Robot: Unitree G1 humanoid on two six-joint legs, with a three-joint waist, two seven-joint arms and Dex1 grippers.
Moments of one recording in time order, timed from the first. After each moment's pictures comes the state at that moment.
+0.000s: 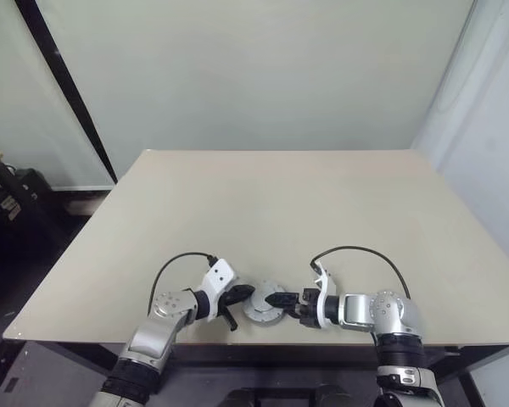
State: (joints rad) left arm -0.15 0.43 -0.19 0.12 -0.12 0.27 -0.82; right arm -0.34 0.08 -0.21 0.13 0.56 1.43 0.38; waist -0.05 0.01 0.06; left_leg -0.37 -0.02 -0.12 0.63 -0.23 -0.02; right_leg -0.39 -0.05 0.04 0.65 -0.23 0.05
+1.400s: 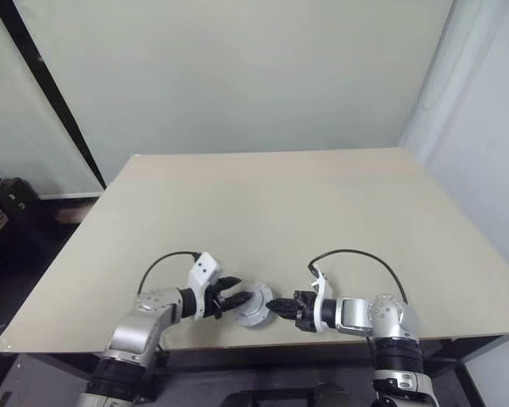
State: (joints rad) left arm -0.14 0.48 -0.02 0.05 -0.33 0.51 -0.89; right arm -0.32 0.11 -0.24 0.13 0.60 1.45 0.36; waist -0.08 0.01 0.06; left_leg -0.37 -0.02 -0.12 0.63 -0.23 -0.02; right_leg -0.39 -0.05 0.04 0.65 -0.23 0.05
